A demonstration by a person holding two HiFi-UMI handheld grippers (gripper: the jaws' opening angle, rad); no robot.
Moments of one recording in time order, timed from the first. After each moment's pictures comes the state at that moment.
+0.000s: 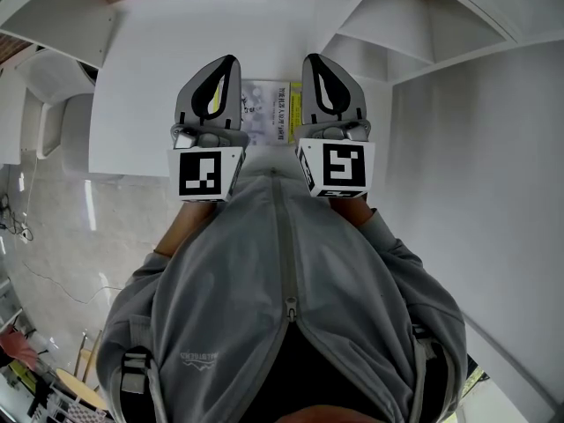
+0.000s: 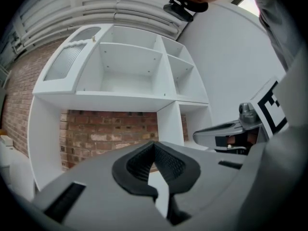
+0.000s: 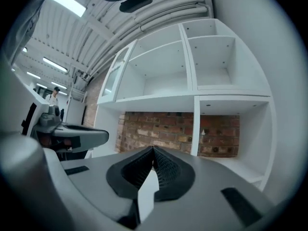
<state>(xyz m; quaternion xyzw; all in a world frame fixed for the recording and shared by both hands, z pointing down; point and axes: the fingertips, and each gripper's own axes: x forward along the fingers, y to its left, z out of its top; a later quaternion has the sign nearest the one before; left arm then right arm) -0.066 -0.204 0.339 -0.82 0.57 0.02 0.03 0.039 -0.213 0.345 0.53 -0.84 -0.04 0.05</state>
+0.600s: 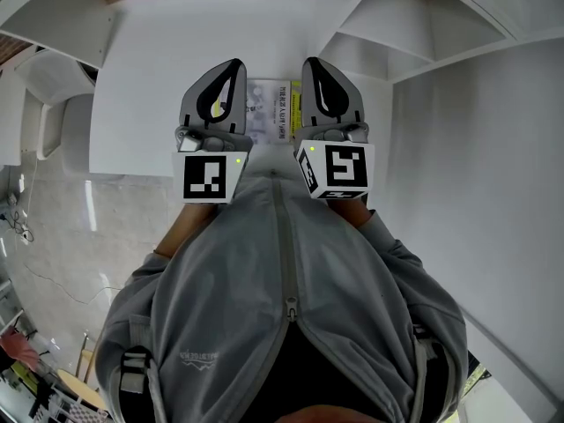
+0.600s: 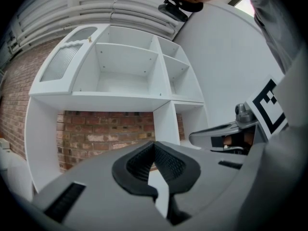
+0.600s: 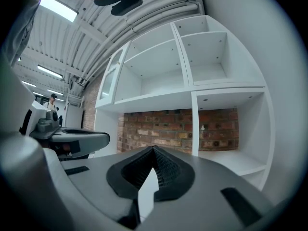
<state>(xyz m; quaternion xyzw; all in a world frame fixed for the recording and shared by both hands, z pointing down) -0.060 -0.197 0.341 -0.83 0.56 0.01 0.03 0.038 -0.208 0.350 0.54 -0.84 -0.01 0.03</state>
